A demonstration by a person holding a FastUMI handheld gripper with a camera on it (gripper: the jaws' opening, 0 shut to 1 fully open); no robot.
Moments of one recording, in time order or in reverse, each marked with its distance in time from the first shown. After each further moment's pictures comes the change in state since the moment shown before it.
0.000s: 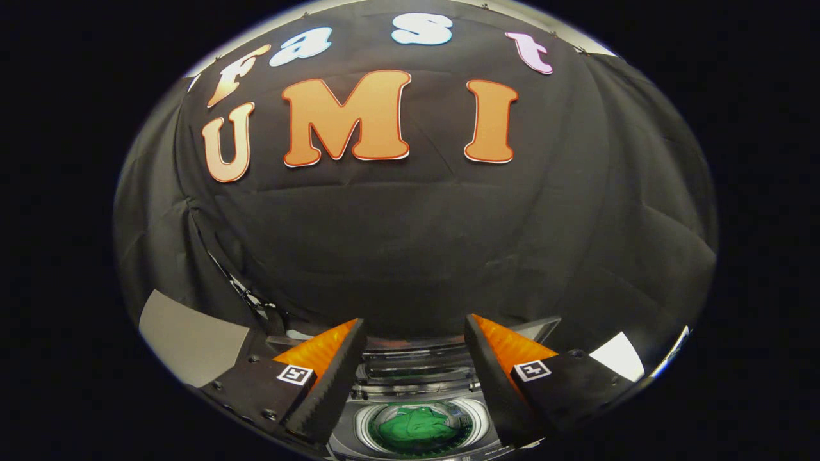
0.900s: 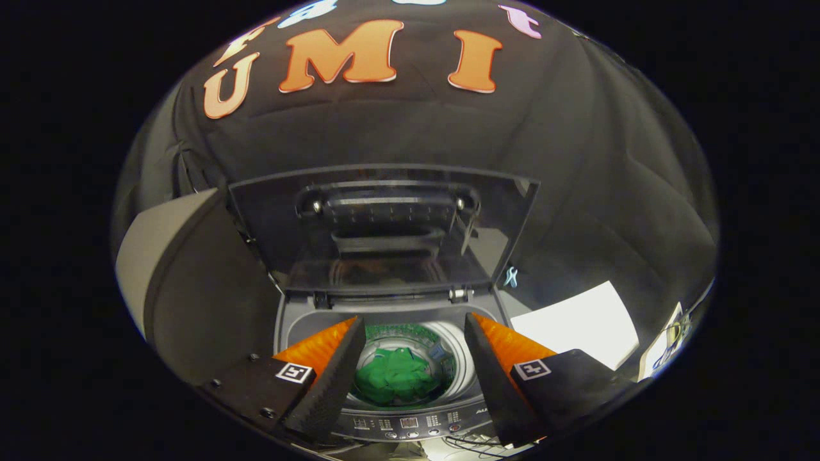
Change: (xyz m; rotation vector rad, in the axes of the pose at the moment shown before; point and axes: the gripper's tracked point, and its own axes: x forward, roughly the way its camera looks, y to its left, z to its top) arm -0.044 -0.039 -0.162 -0.037 0.230 -0.060
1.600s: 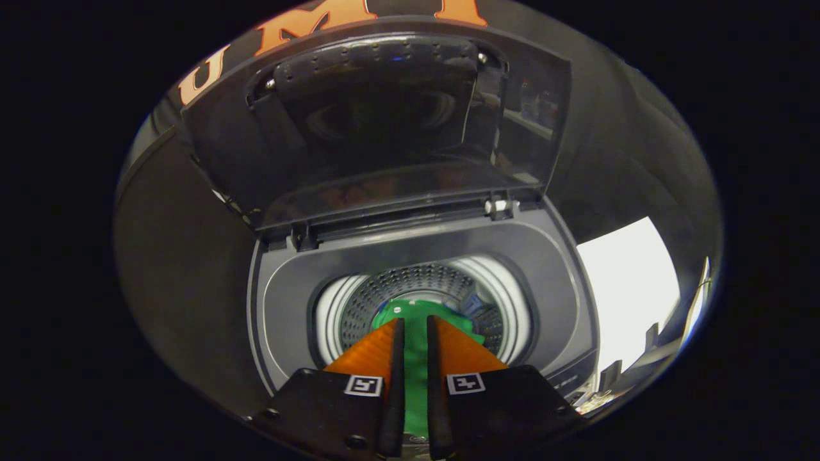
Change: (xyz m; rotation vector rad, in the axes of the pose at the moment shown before) arm 0.079 0.014 -0.127 0.109 0.240 0.052
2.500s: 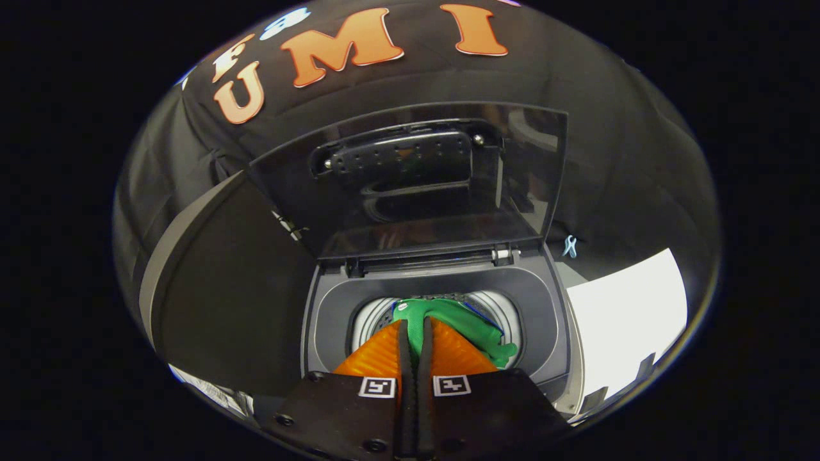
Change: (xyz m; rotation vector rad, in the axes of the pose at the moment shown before) arm -0.067 0.001 0.033 -0.016 -0.107 0.212
